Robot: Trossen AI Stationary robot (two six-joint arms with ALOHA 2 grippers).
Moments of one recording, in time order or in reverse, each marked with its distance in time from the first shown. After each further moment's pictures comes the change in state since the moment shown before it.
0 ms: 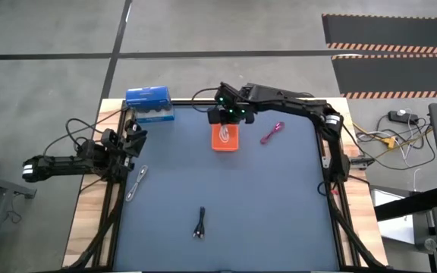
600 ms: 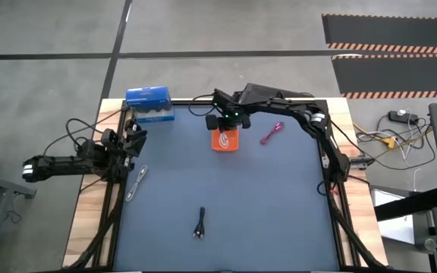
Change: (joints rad) left arm 0.000 0.000 0.000 0.000 -0.001 0.000; right arm -0.040 0.146 0.000 0.020 -0.091 -0.036
